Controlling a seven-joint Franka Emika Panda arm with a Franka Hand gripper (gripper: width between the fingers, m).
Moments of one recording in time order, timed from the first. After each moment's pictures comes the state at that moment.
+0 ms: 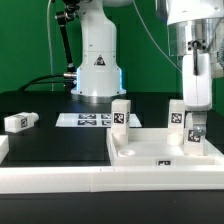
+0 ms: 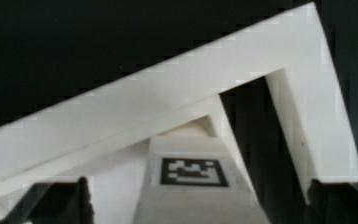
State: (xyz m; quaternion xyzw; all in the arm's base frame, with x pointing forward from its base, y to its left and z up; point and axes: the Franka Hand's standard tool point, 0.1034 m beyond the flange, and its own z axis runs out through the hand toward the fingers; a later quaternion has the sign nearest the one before) arm 0.603 0.126 0.071 -0.59 0.81 0.00 0.08
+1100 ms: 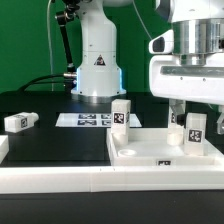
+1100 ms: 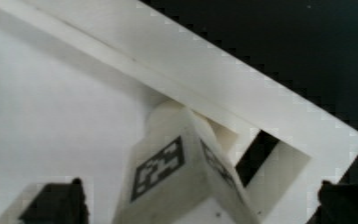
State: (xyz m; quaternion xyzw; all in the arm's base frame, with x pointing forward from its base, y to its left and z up) arm 0.601 0.123 0.071 -0.91 0.42 -0.03 0.04
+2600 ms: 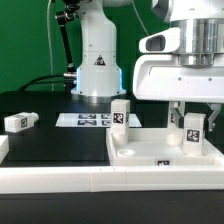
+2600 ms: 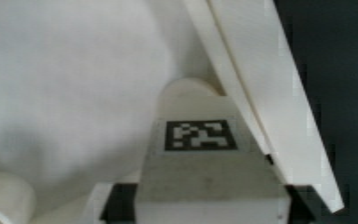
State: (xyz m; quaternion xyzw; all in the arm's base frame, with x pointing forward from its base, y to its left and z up) arm 0.601 0.117 0.070 -0.96 0.29 -0.04 0.02
